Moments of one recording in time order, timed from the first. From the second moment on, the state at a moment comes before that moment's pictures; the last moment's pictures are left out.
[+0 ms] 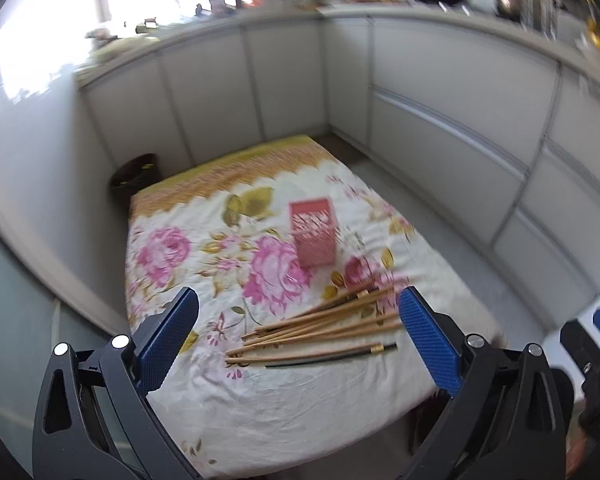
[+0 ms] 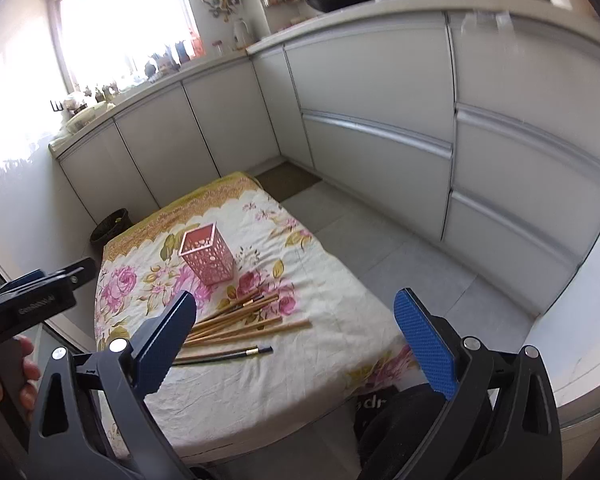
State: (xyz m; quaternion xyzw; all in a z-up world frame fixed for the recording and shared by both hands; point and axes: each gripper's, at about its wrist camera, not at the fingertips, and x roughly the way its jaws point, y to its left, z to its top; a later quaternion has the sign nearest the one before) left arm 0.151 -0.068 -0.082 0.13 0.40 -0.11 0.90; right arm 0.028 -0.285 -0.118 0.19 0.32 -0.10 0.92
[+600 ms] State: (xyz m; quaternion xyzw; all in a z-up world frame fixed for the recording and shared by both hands) left arm 0.317 -0.182 -0.282 0.29 0.62 -0.25 0.69; right arm 0.115 -0.357 -0.245 0.27 0.43 -0.08 0.86
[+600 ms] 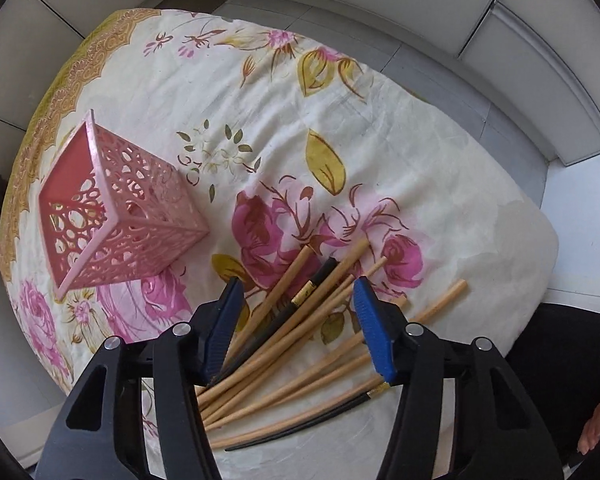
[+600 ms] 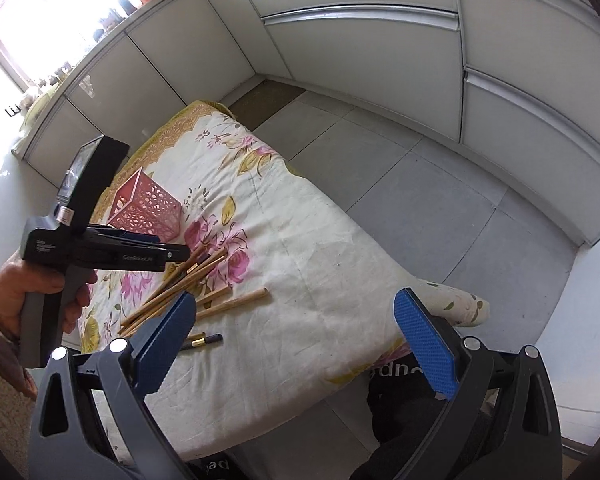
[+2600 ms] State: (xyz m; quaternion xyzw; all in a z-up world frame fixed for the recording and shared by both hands) left arm 0.224 -0.021 -0.135 0.03 0.41 -0.29 0.86; right arm 0.218 -0.319 -0.320 0.28 0.59 -0.19 0.73
